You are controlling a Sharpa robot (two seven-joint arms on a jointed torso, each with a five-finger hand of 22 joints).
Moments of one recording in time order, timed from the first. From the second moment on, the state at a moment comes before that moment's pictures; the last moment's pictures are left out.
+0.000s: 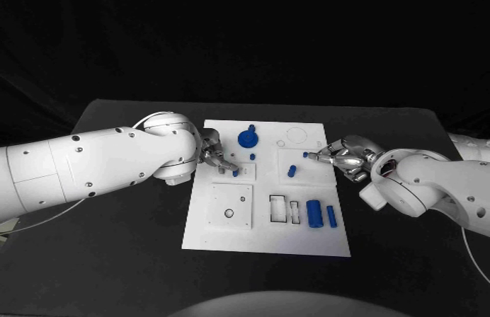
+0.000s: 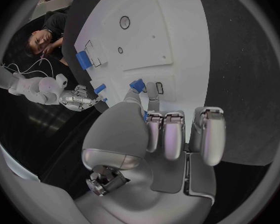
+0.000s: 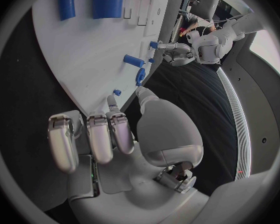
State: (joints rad) left arm 1.39 -0.66 -0.20 1.52 -1.08 0.05 -0.66; left_hand 1.33 0.05 -0.13 0.29 0.20 1.15 0.01 0.19 1.01 1.46 -0.04 1.57 1.31 1.46 -0.07 1.57 1.31 0.01 1.46 0.07 1.57 1.31; right arm 1.25 -1.03 -0.20 1.67 -0.69 -0.39 -0.20; right_hand 1.12 0.01 0.06 0.21 0.35 0.79 0.20 0.16 0.24 1.46 0.12 1.57 1.31 1.46 0.06 1.57 1.31 0.01 1.46 0.17 1.57 1.31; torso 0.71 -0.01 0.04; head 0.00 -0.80
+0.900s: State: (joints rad) left arm 1.38 -0.67 -0.21 1.52 -1.08 -0.01 -0.65; left_hand 1.15 0.03 -0.19 0.30 0.26 1.15 0.02 0.18 1.01 1.46 -0.04 1.57 1.31 1.46 -0.07 1.57 1.31 0.02 1.47 0.06 1.57 1.31; right arm 1.25 -1.03 -0.20 1.66 -0.69 -0.39 -0.20; right_hand 1.12 0.01 0.06 0.21 0.35 0.79 0.20 0.16 0.24 1.46 0.12 1.57 1.31 1.46 0.06 1.57 1.31 0.01 1.46 0.17 1.57 1.31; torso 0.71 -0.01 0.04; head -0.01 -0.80
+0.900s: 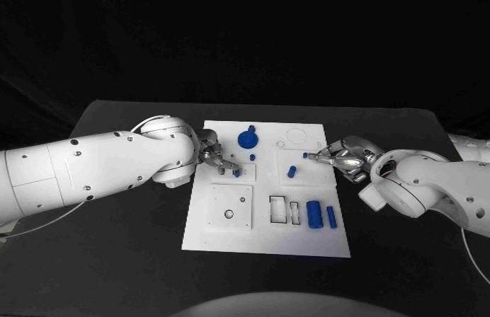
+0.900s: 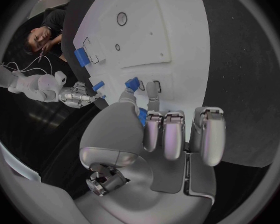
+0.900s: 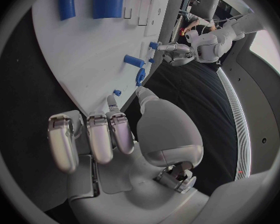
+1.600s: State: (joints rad) left arm 1.39 -0.68 -0.19 1.52 -1.06 -0.08 -0.59; left_hand 1.04 -0.07 -0.13 0.30 0.27 1.15 0.02 0.18 1.02 1.46 -0.04 1.57 1.31 1.46 -0.07 1.57 1.31 0.01 1.47 0.06 1.57 1.31; right arm 1.25 -1.03 -0.20 1.66 -0.70 -0.39 -0.20; right_hand 1.12 0.01 0.06 0.21 0.35 0.79 0.20 0.16 0.24 1.46 0.12 1.57 1.31 1.46 0.06 1.57 1.31 0.01 1.46 0.17 1.57 1.31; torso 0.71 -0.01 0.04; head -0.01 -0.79
